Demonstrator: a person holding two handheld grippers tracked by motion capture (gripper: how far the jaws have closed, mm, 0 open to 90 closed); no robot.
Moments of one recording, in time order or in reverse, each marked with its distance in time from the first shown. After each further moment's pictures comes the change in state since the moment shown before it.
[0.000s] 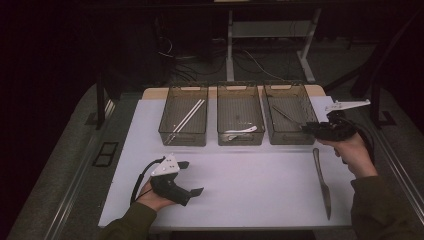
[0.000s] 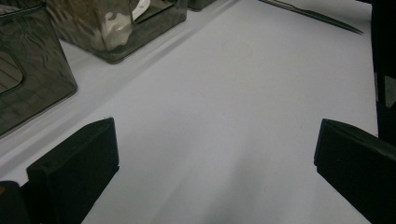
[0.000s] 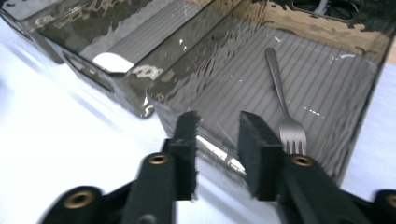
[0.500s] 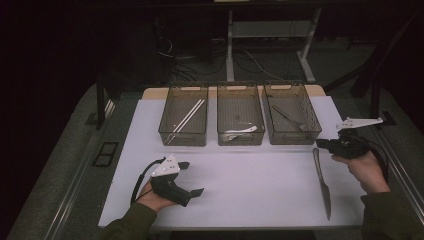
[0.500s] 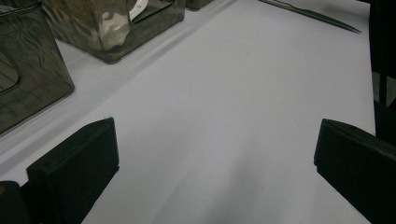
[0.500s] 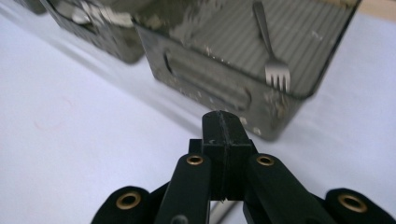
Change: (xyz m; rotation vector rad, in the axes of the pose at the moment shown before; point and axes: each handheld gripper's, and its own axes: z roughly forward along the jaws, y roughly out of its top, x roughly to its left) left arm -0.002 0.000 0.001 0.001 -0.003 0.001; right arm -0.005 -0.046 -0.018 0.058 -0.051 -0.020
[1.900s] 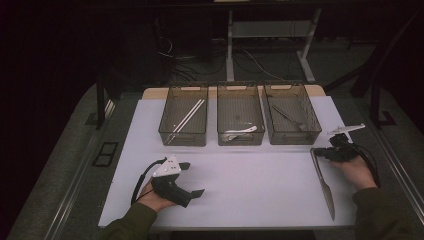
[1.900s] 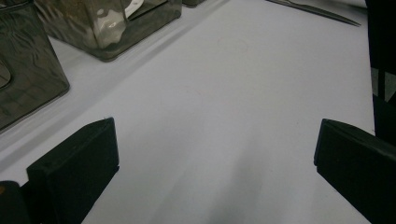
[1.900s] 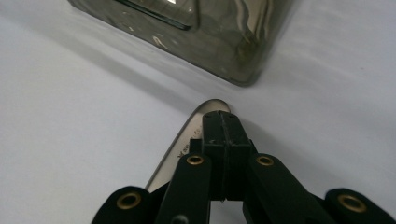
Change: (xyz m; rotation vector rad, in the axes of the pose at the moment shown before) left arm -0.001 0.000 0.001 0.014 -0.007 0.009; right arm -0.027 -0.028 0.051 0.161 -0.061 0.057
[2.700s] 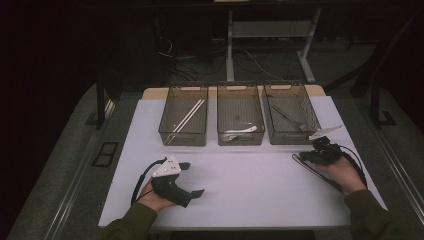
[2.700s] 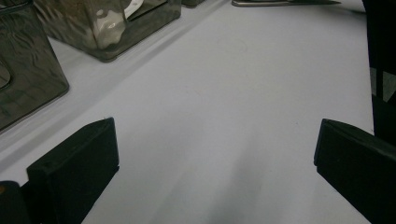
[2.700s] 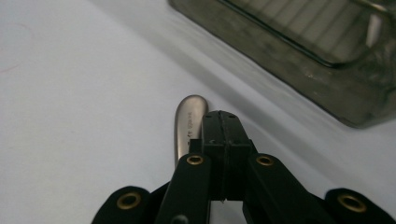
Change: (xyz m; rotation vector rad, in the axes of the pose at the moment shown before) left arm 0.000 0.000 0.000 -0.004 -0.002 0.001; right arm 0.044 0.014 0.010 0.047 0.101 -0.148
